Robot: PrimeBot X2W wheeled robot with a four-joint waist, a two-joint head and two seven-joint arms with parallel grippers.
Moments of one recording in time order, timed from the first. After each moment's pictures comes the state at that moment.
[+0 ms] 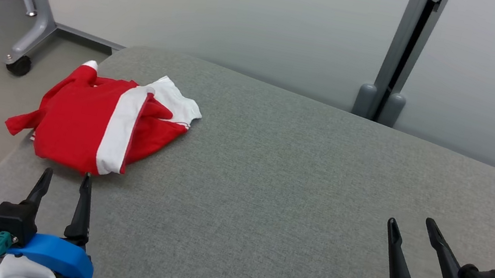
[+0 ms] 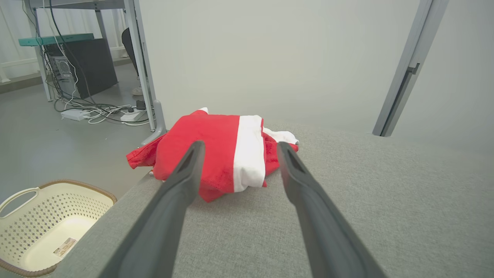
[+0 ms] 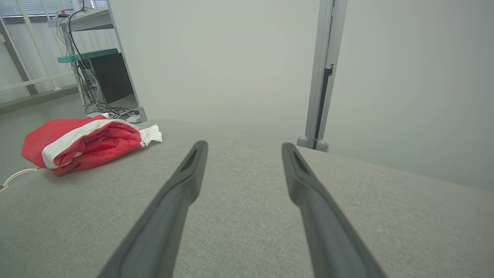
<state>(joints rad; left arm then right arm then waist) -0.13 0.17 -0.08 0.42 -0.24 -0.04 -0.26 -0.03 -0.10 0.04 0.08 0.17 0.13 -0.10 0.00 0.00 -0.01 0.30</state>
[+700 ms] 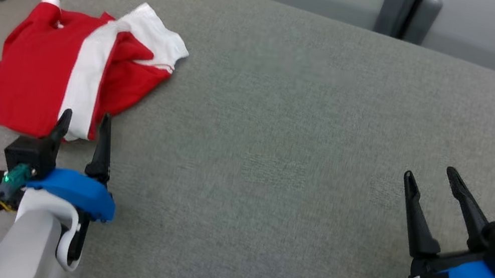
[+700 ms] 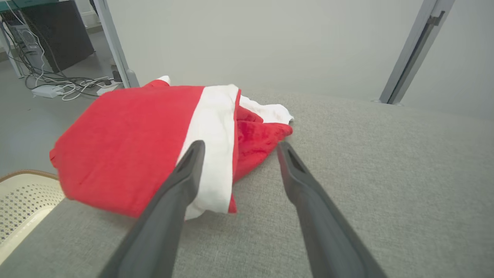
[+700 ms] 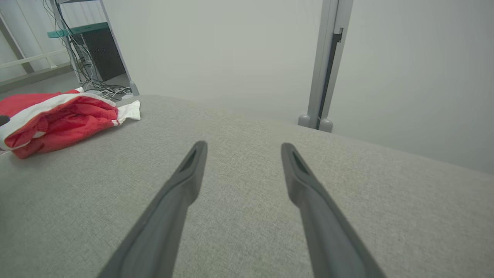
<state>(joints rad) -0.35 0.12 -0.07 0.56 -0.24 -0.07 -0.26 -0.13 -0.17 0.07 -0.03 0.16 0.13 -0.03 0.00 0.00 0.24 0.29</state>
